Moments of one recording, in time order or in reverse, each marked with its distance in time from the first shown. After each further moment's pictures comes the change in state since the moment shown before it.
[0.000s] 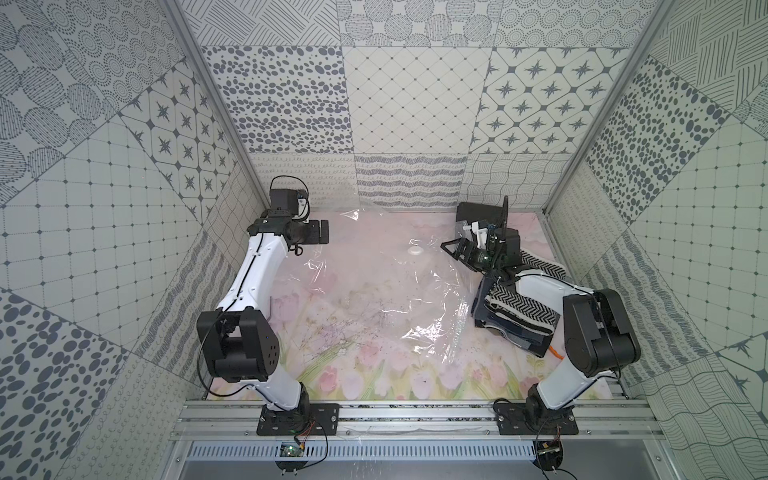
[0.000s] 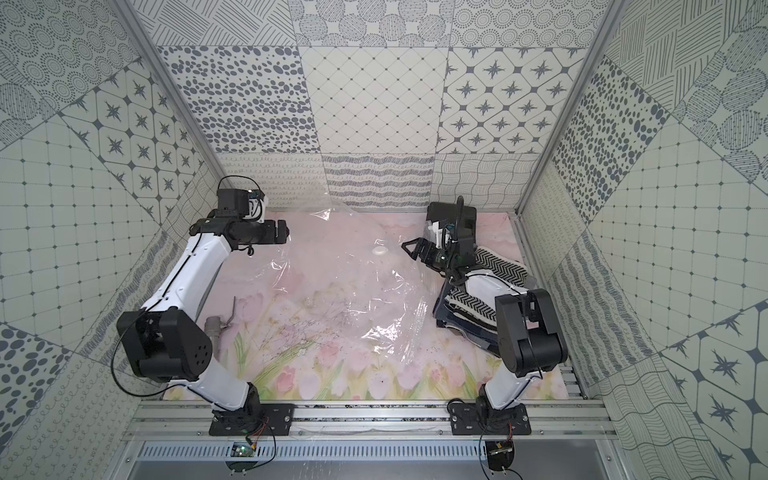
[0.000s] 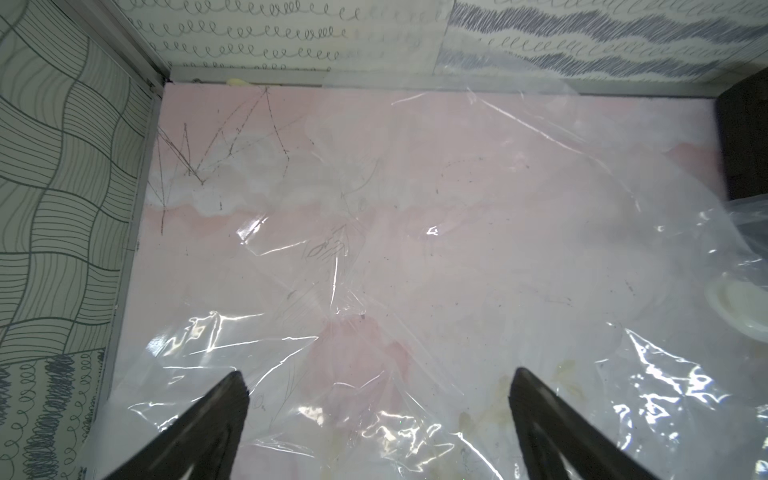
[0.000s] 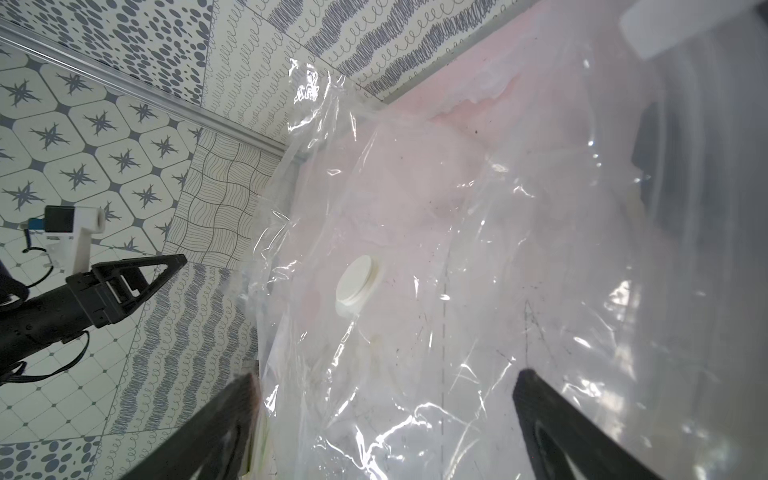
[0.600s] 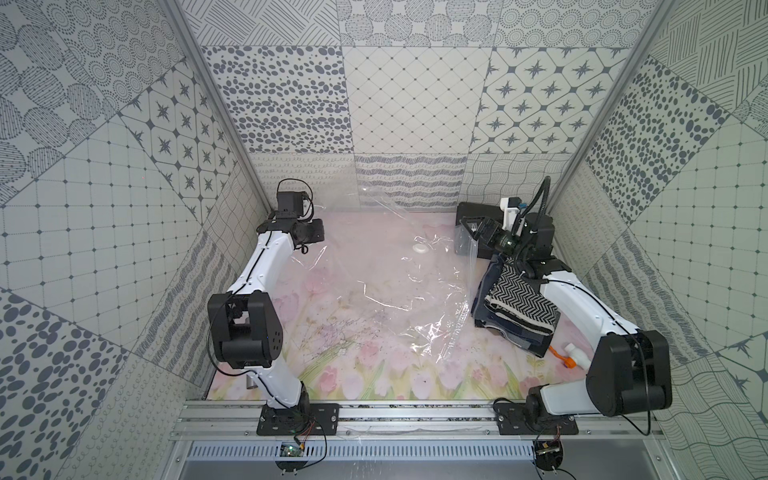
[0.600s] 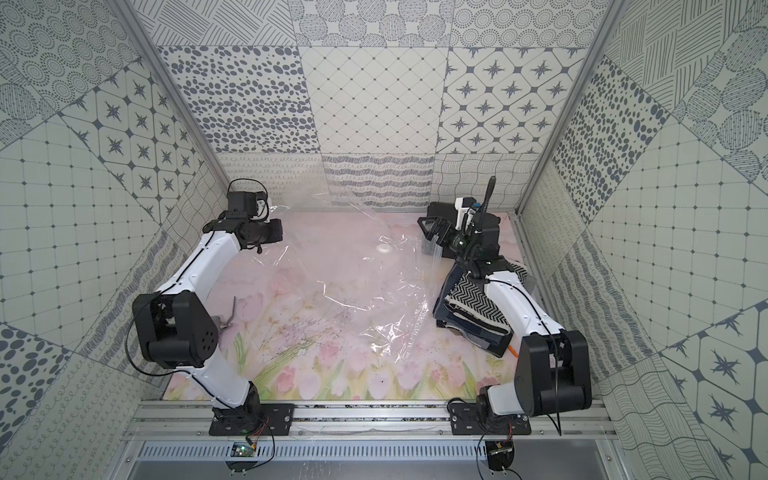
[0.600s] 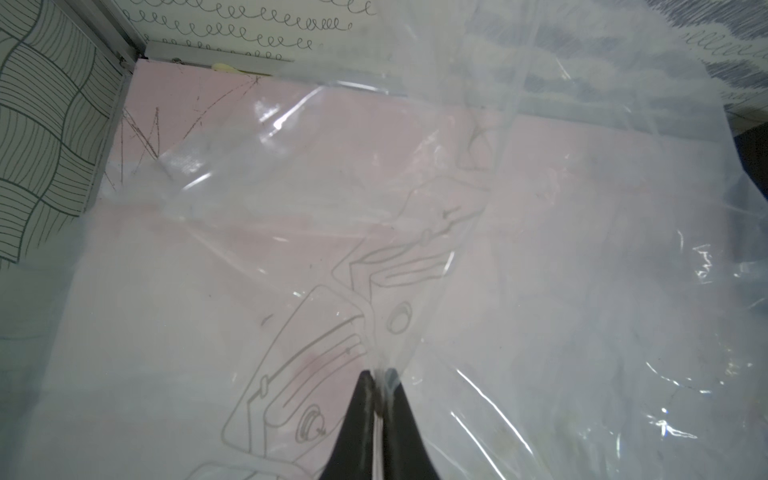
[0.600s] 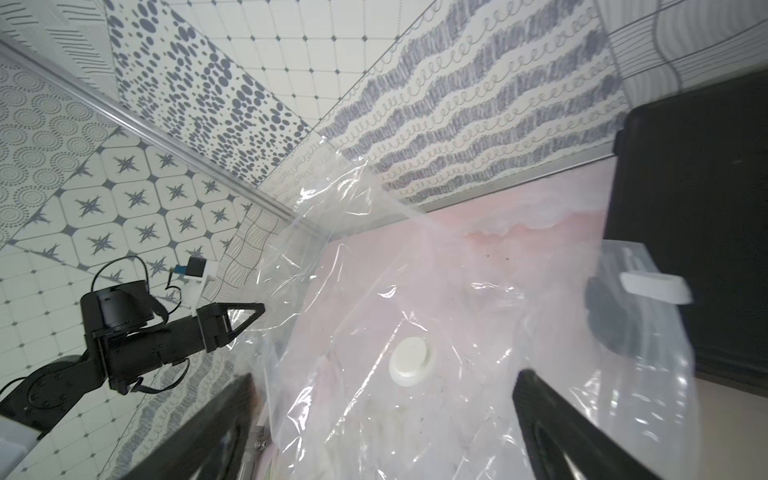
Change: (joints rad) left arm 0.000 0.128 -0.006 0.094 0.018 -0.067; right arm -0.051 -0.216 0.081 -0.055 0.064 -0.008
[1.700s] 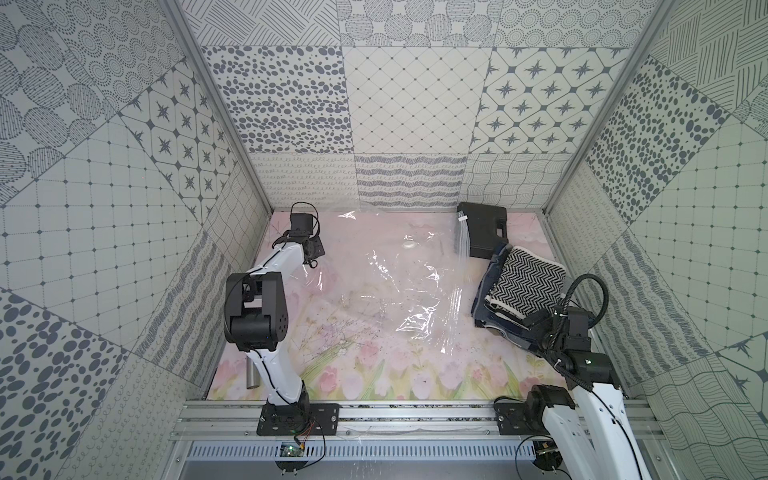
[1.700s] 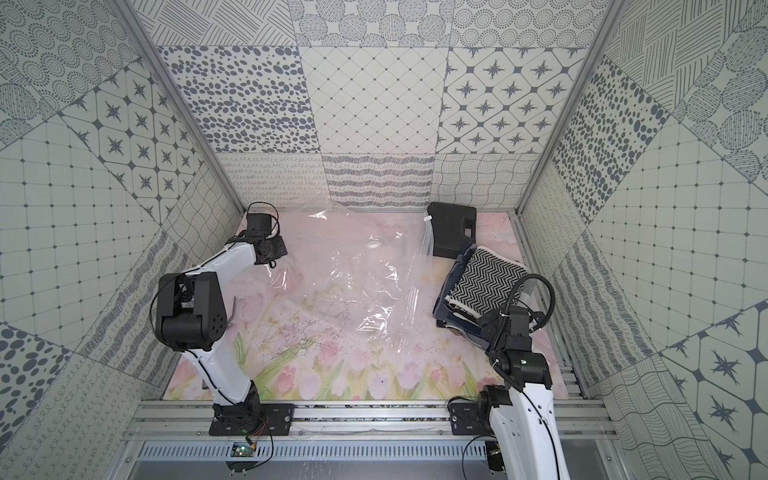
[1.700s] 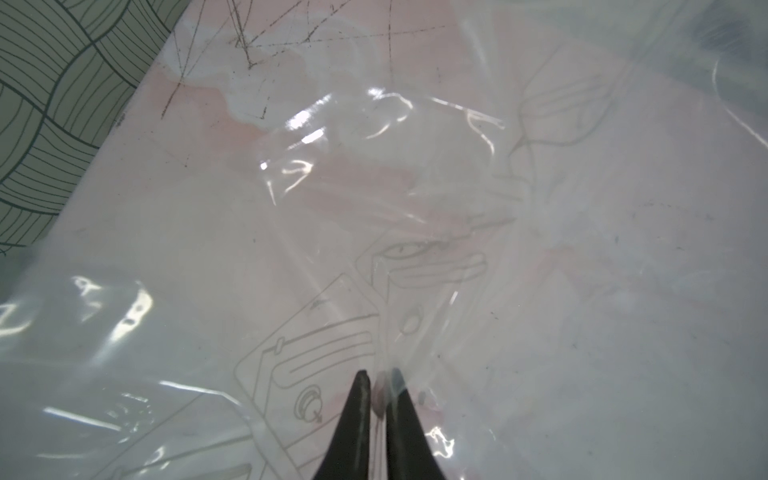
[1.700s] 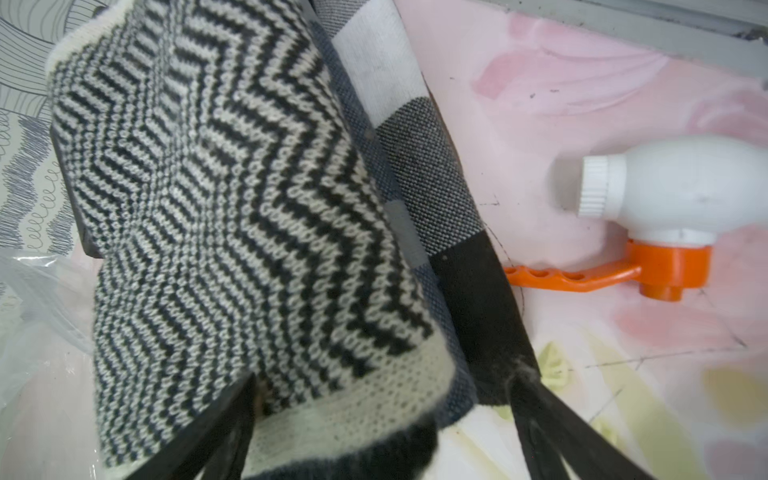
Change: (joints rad) left arm 0.000 0.130 -0.192 0.258 -0.272 -0.238; right arm -0.227 -0.902 -0.522 -1.043 0.731 0.253
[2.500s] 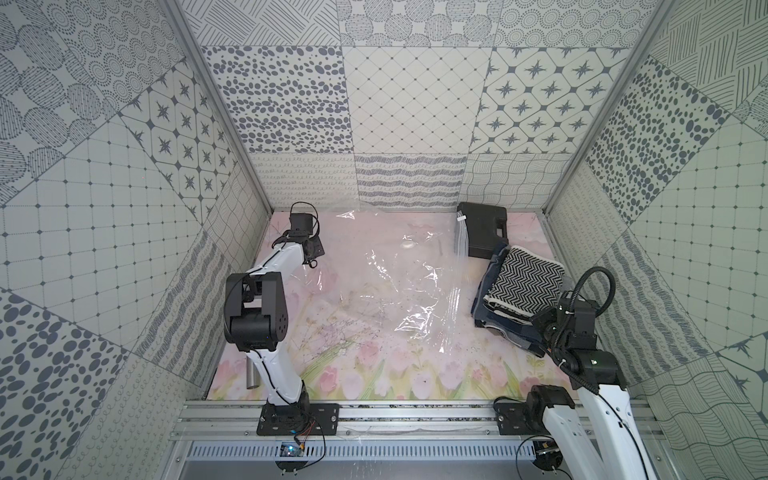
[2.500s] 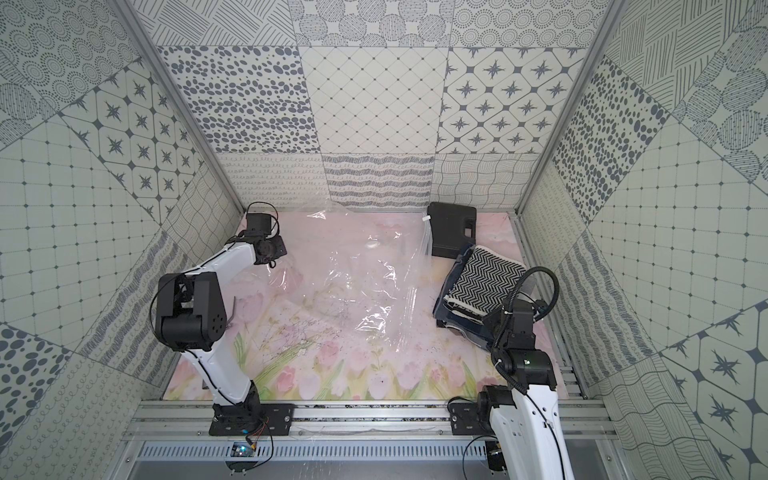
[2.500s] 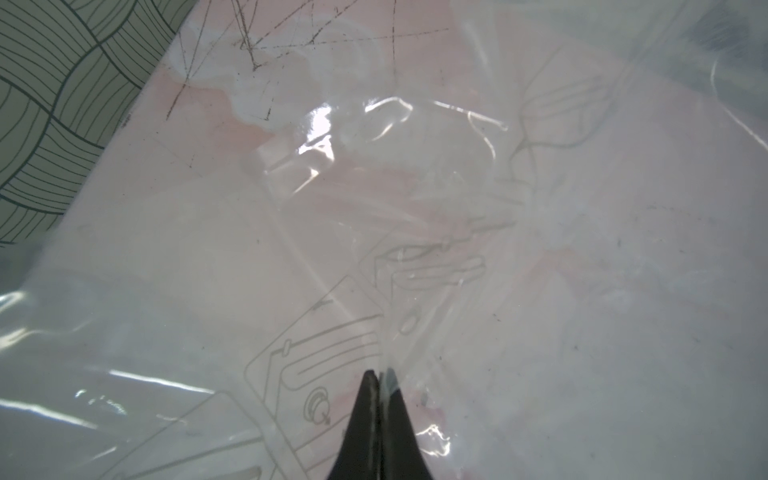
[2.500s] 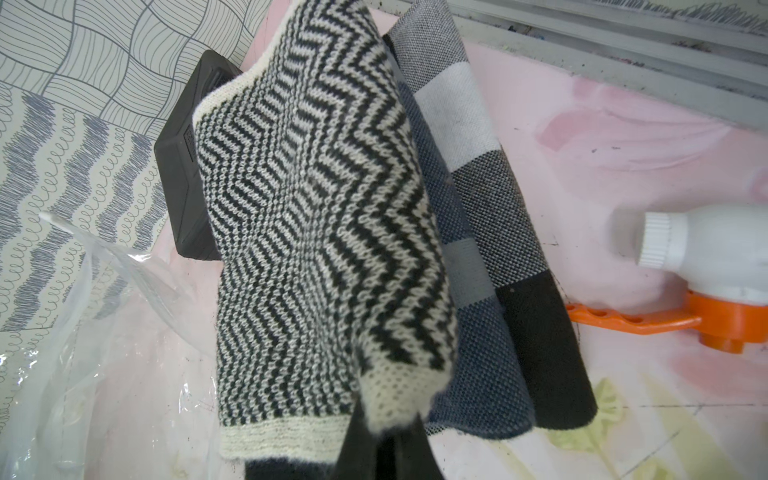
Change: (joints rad) left arm 0.002 0.005 0.000 0.001 -0.005 -0.008; right arm 0.036 0.001 0.051 0.100 -0.006 -0.024
